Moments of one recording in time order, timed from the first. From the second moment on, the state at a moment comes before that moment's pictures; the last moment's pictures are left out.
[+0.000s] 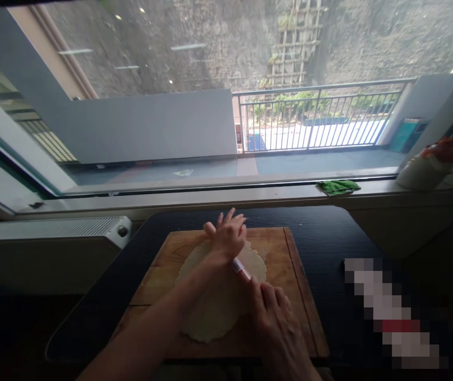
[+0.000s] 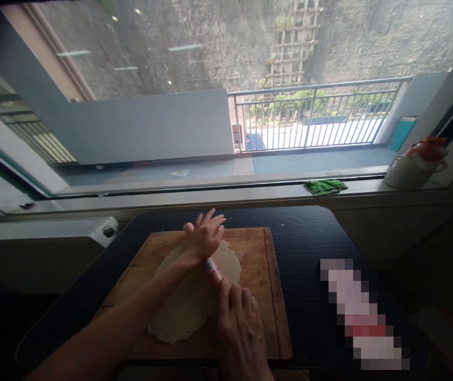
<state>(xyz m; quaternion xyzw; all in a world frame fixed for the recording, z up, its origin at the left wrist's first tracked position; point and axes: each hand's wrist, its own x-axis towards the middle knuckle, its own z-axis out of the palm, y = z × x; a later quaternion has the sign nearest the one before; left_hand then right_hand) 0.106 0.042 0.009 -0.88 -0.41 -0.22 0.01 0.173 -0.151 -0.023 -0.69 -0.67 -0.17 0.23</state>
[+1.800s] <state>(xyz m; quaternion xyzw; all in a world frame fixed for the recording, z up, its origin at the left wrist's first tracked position) 0.142 -0.012 0.011 -0.92 -0.36 -0.11 -0.01 0.234 -0.202 0.000 -0.73 -0.64 -0.04 0.23</state>
